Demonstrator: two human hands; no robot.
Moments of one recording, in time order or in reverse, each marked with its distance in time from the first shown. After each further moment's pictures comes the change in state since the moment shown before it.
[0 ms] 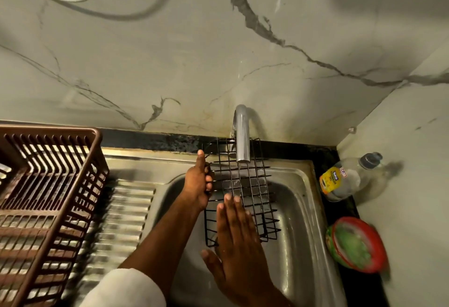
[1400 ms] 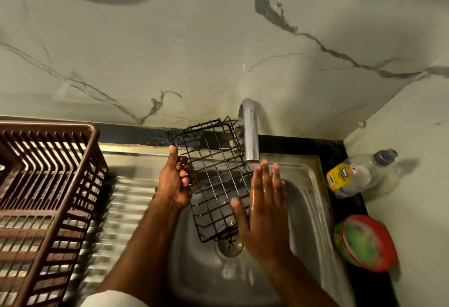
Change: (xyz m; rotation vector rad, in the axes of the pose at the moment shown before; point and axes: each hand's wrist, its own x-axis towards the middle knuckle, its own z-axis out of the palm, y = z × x) left_hand -0.009 0.032 -0.048 -0.257 -0.105 0.037; right_hand 0.050 0.033 -0.020 -0.054 0.191 0.280
